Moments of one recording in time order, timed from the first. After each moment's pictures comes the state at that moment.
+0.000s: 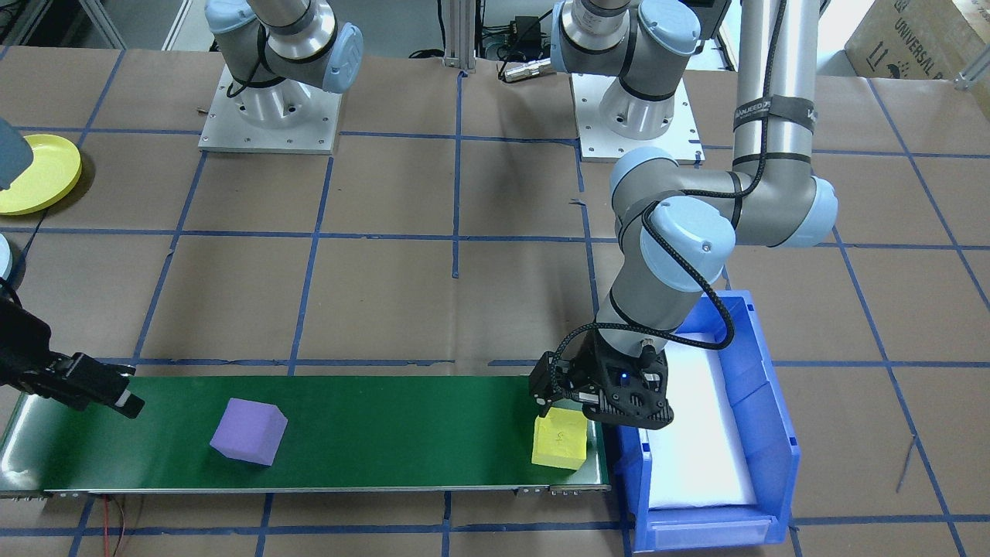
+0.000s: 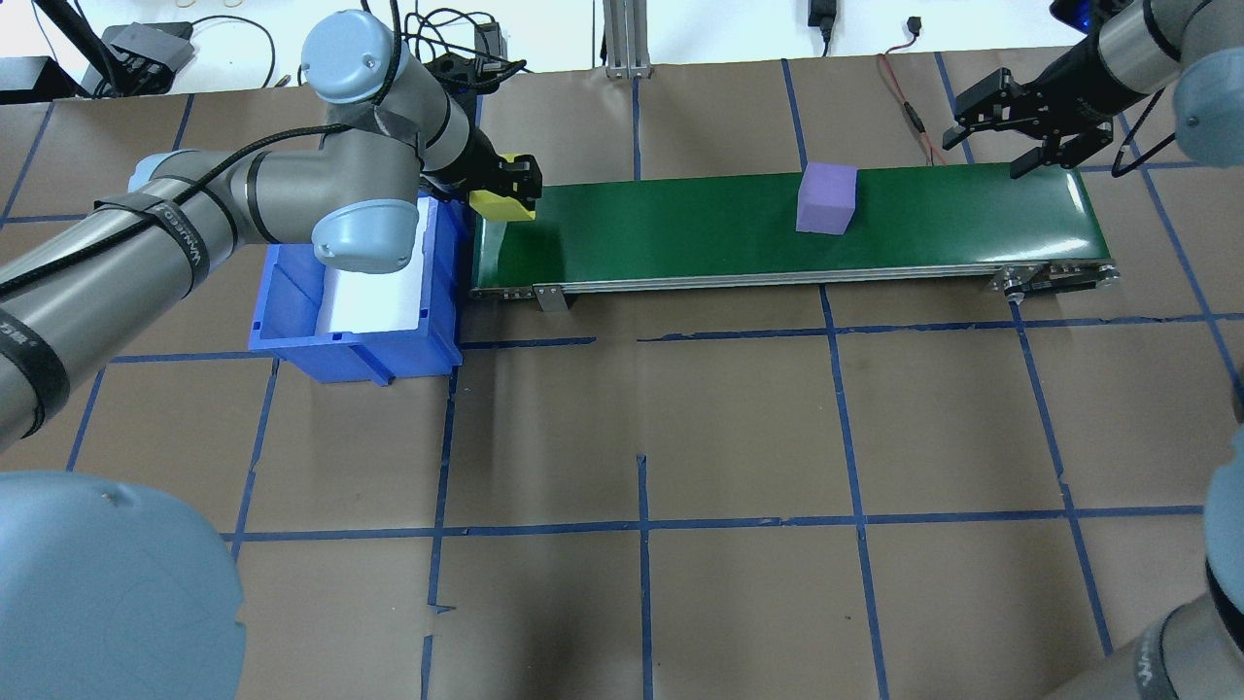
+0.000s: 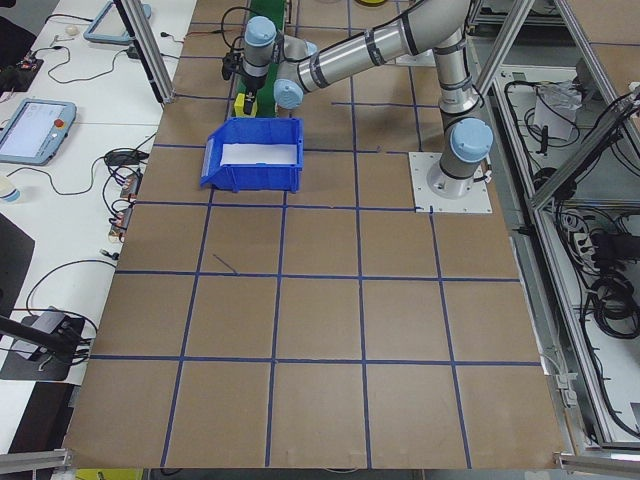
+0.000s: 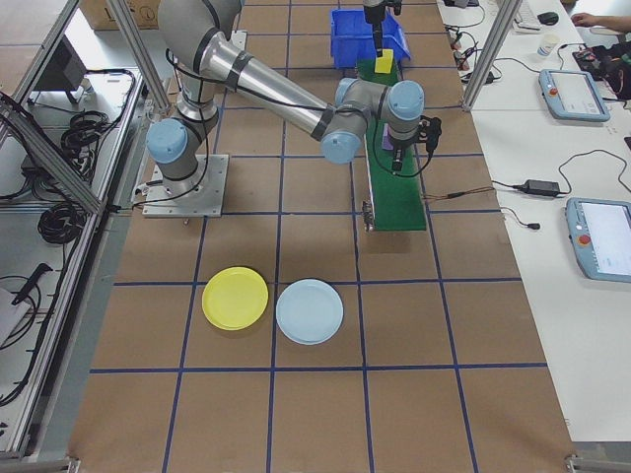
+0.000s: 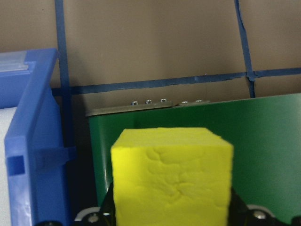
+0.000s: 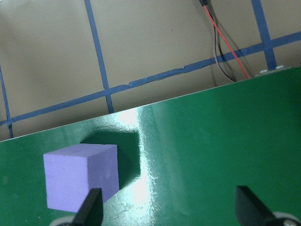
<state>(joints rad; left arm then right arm) -1.64 -1.99 -1.64 -0.83 1.44 0.00 1.20 -1.19 1.56 -2.01 -1.17 -0.13</state>
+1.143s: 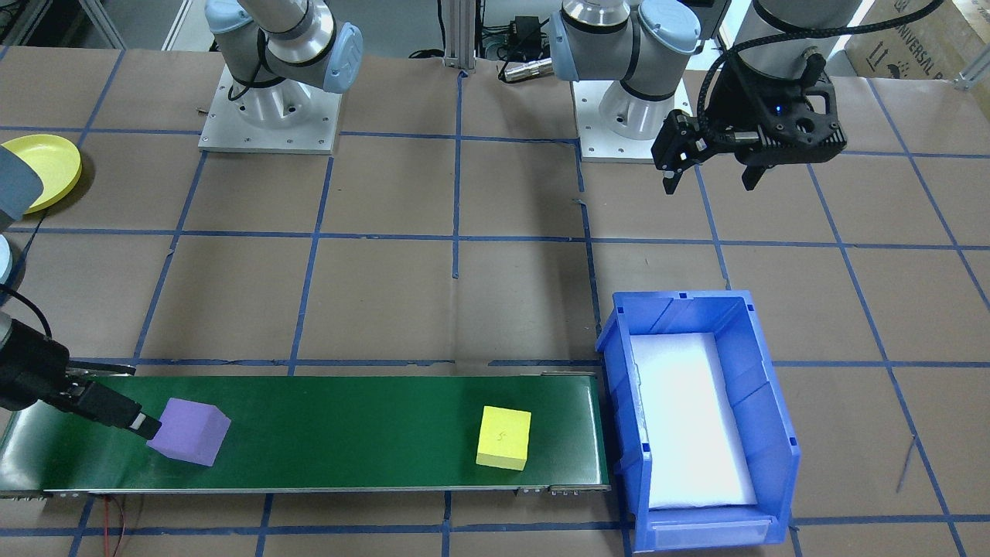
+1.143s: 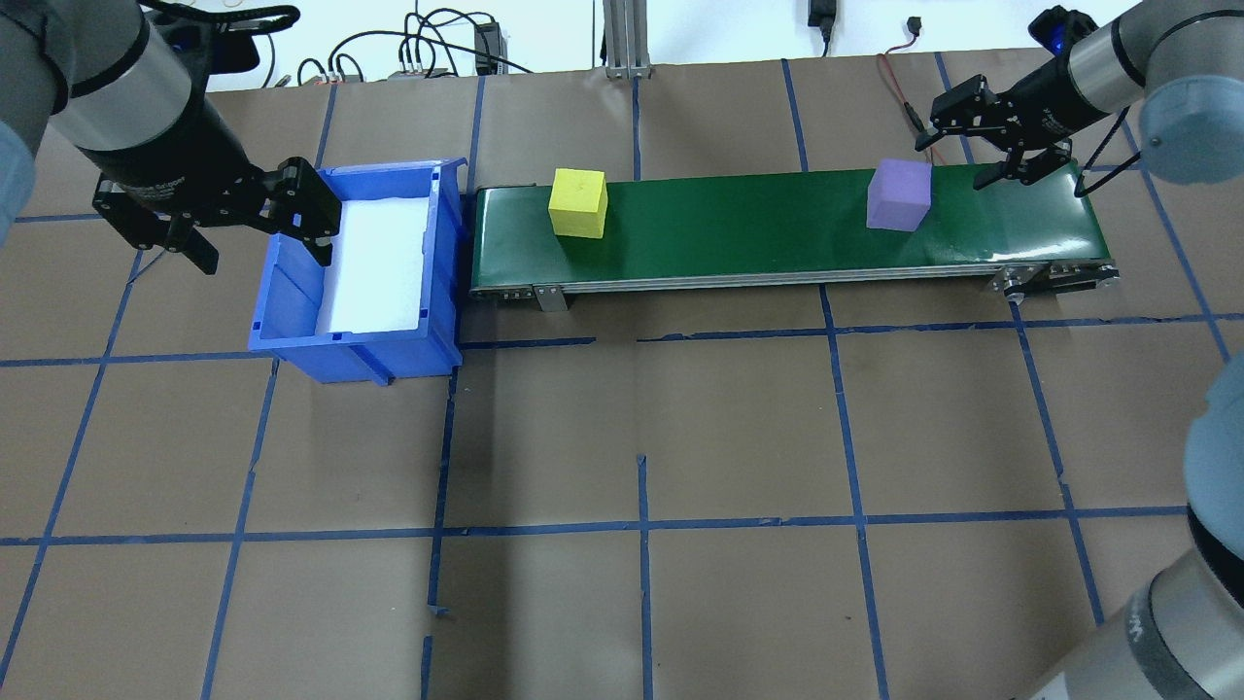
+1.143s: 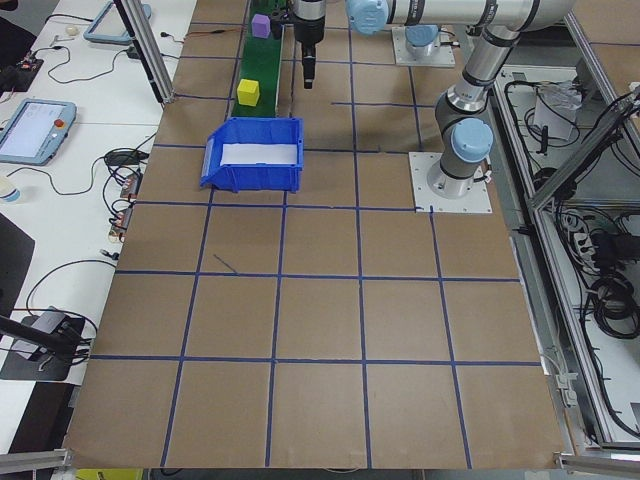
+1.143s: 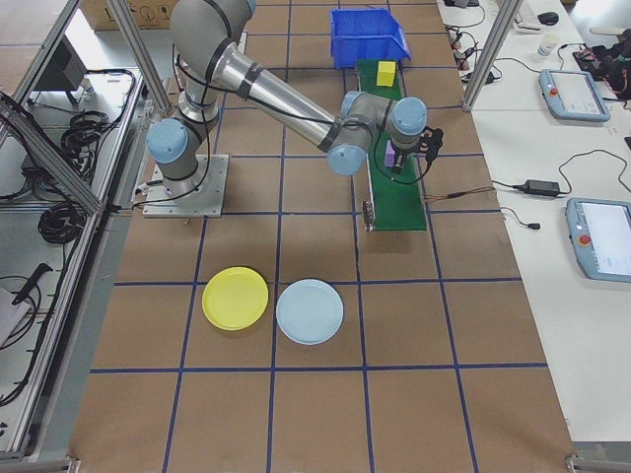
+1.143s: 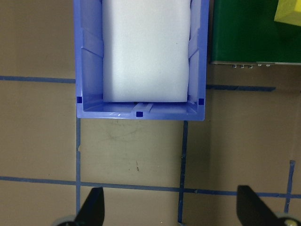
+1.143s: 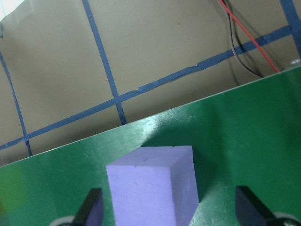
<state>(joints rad) -1.50 -1.50 -1.62 -1.59 1.61 0.01 1.20 -1.12 1.56 -2.04 -1.08 -0.03</state>
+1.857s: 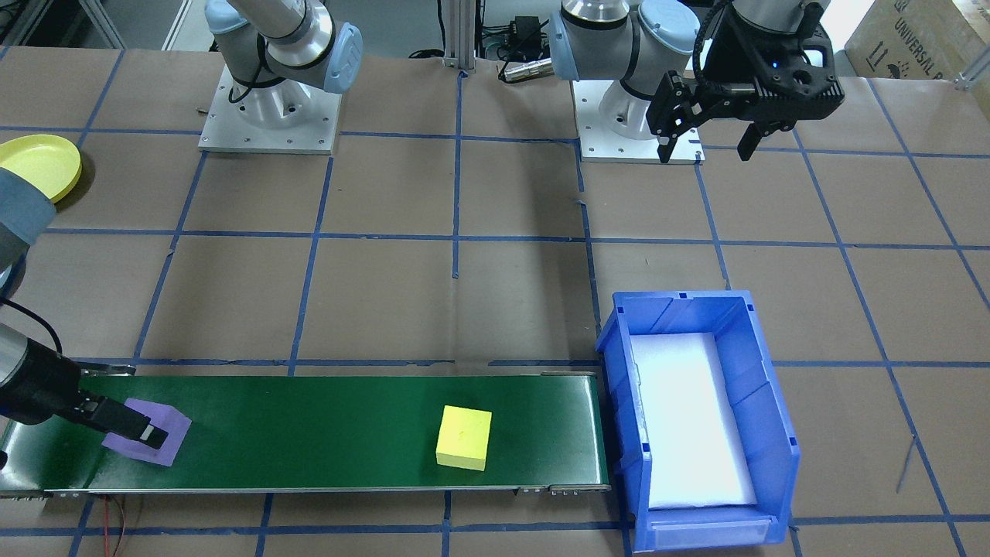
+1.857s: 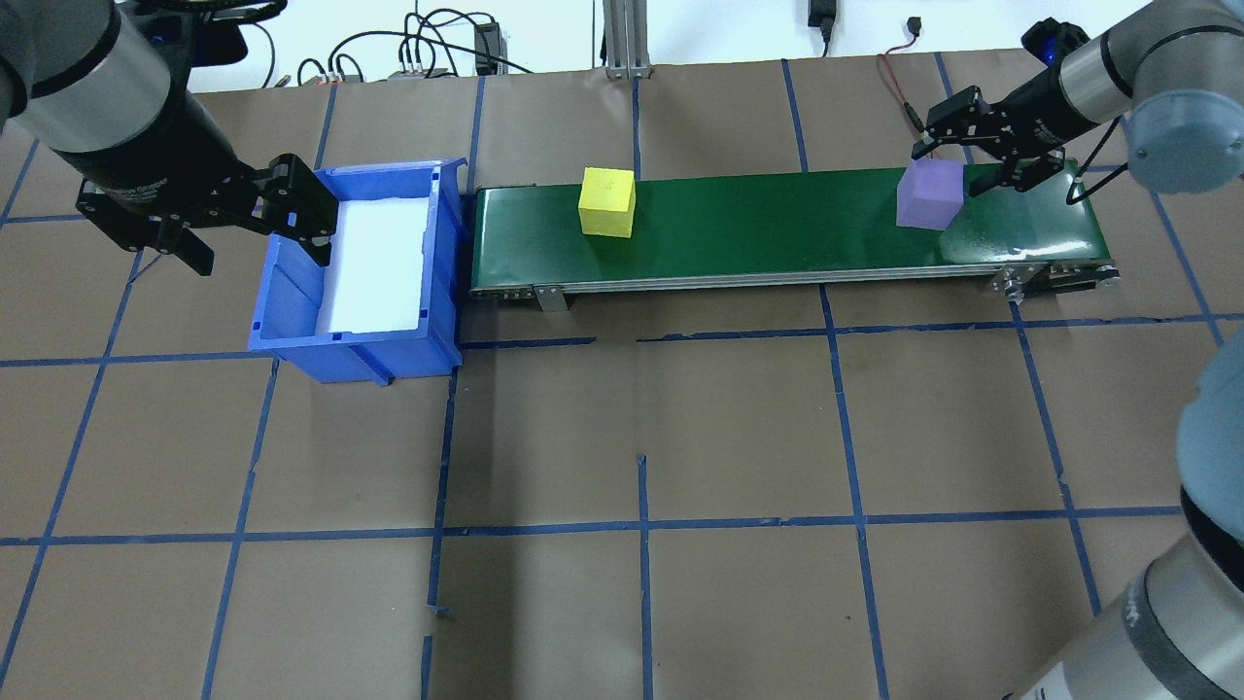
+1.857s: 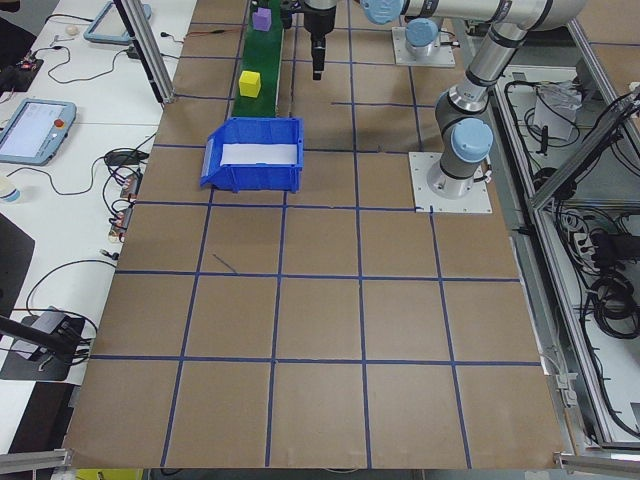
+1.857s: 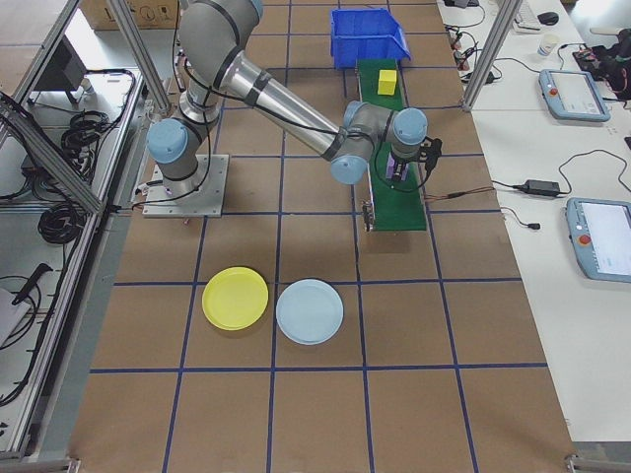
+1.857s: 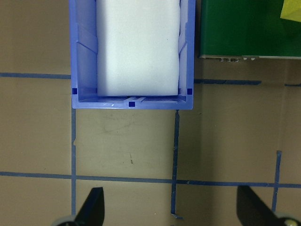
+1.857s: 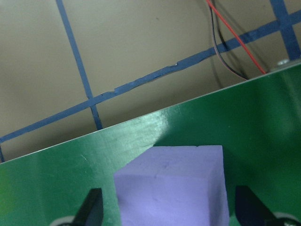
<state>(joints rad) -1.51 -1.43 -1.62 -1.63 1.60 0.02 1.20 -1.07 1.57 -2.08 -1.13 -0.04</state>
